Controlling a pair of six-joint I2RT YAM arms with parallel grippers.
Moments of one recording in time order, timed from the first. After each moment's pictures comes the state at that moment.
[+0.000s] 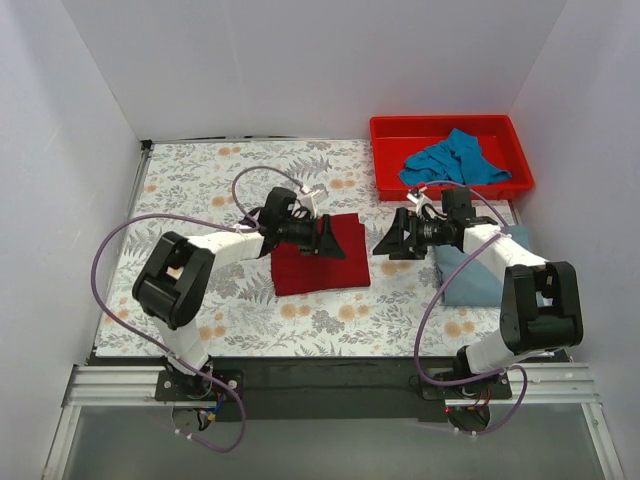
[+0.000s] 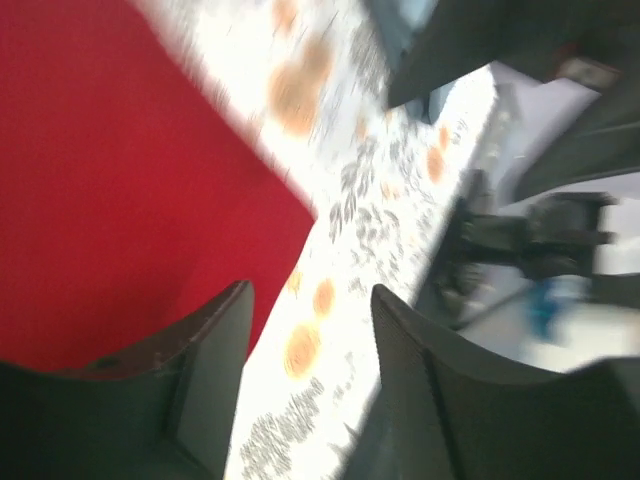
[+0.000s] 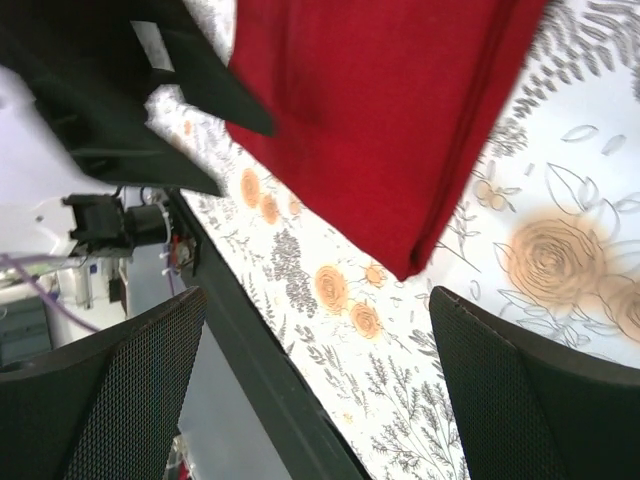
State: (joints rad) left arm -0.52 1.82 0.98 0.13 0.83 -0.59; right arm 0.15 1.52 0.90 -0.35 -0.96 0.26
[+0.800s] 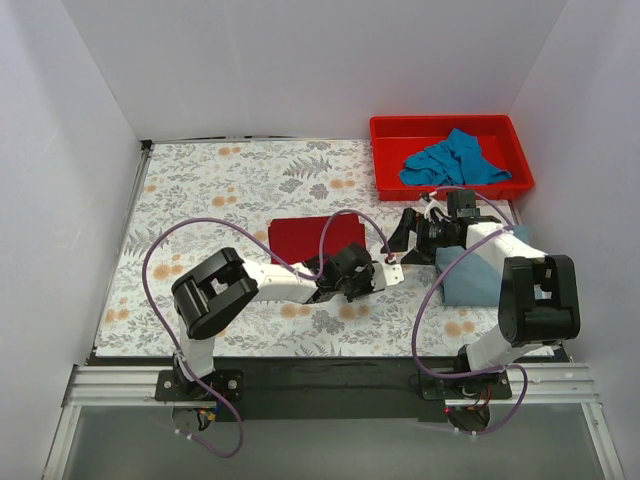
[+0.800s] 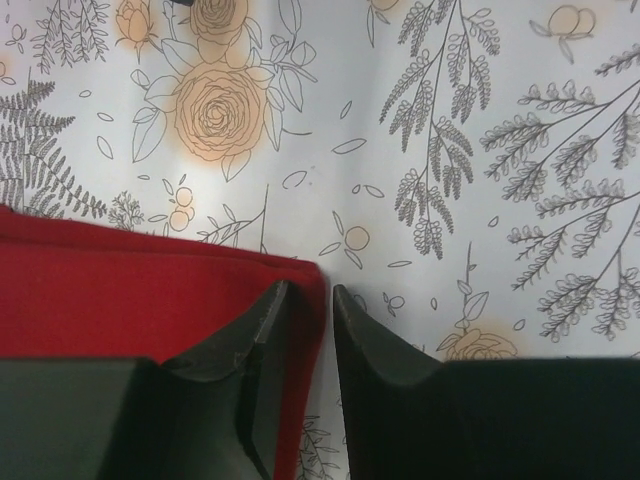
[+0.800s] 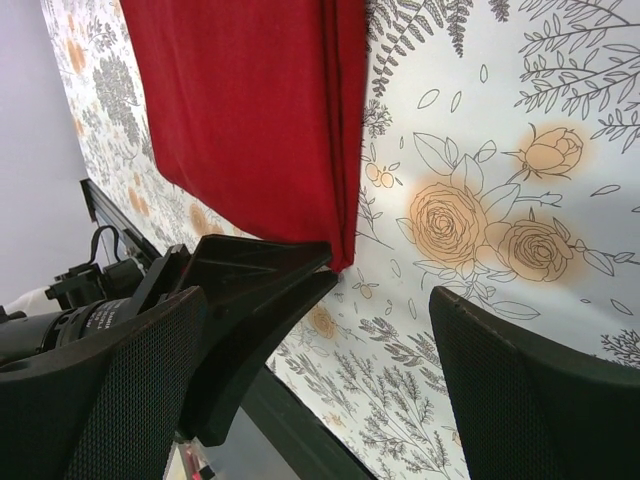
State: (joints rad) left arm -1.03 1.89 1.05 0.13 0.08 0.41; right arm 0.09 1.55 0.89 -0.41 -0.79 0.33
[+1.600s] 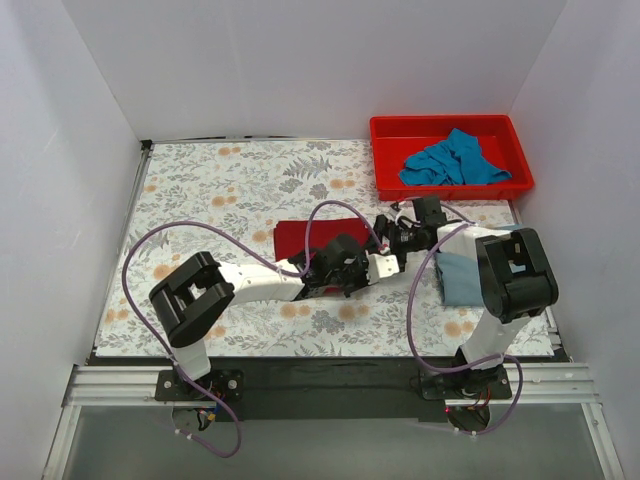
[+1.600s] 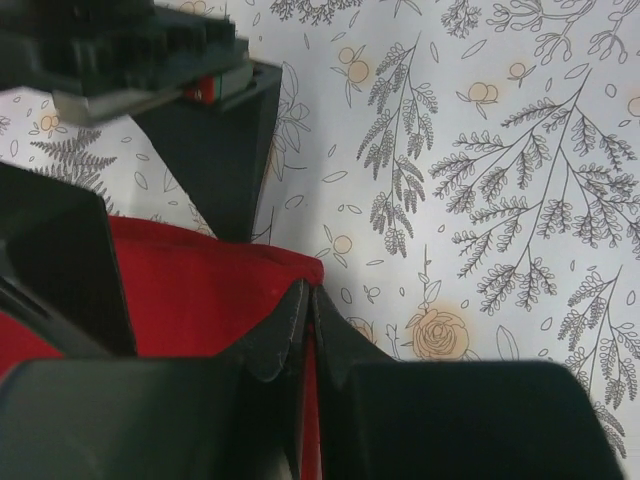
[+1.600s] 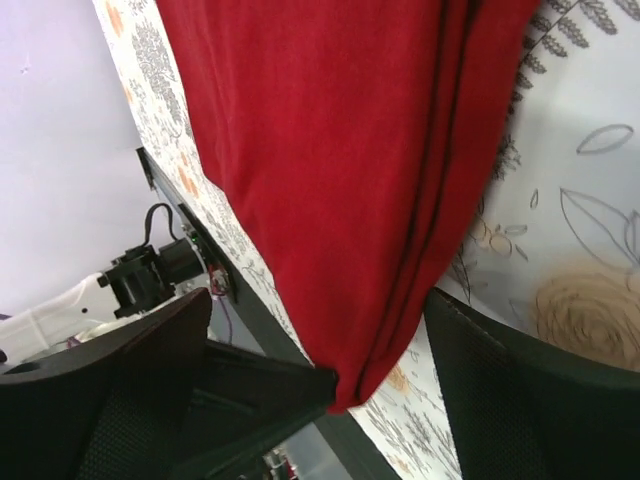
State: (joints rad) left arm -1.01 1.77 1.01 0.14 0.20 0.39; right arm 0.25 1.72 0.89 -0.20 -0.86 0.55
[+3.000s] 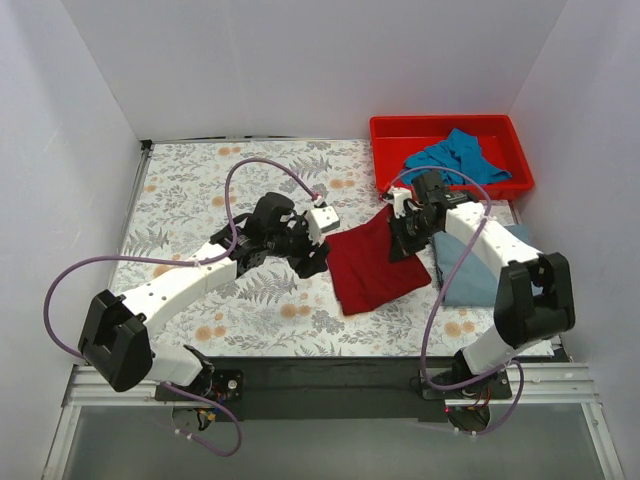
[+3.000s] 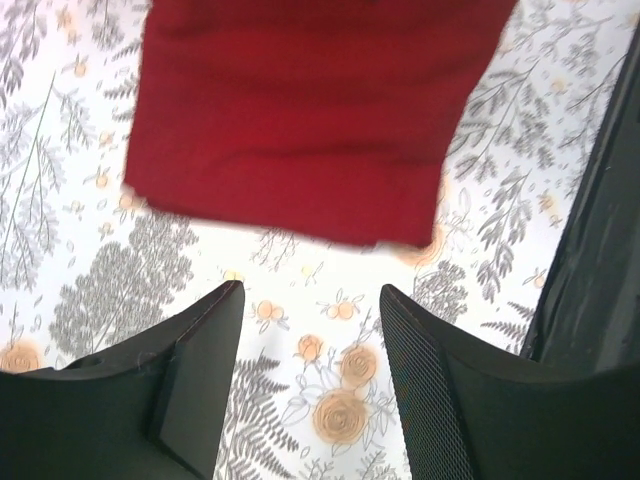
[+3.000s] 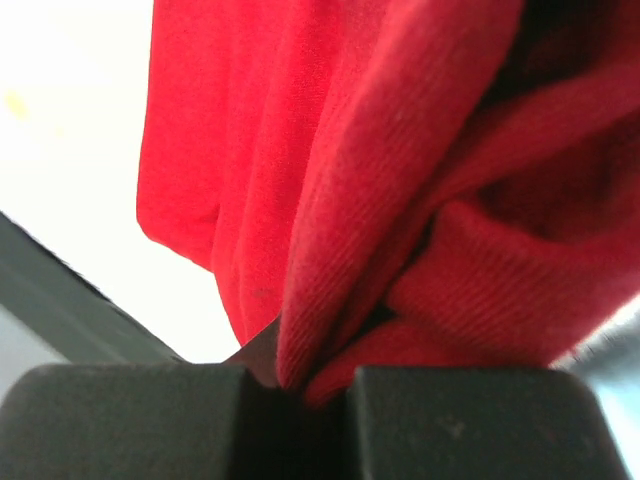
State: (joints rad) left arm -0.70 1.36 1.03 -0.35 0.43 0.26; right arm 0.32 1.60 1.18 -0.80 -0.46 -0.11
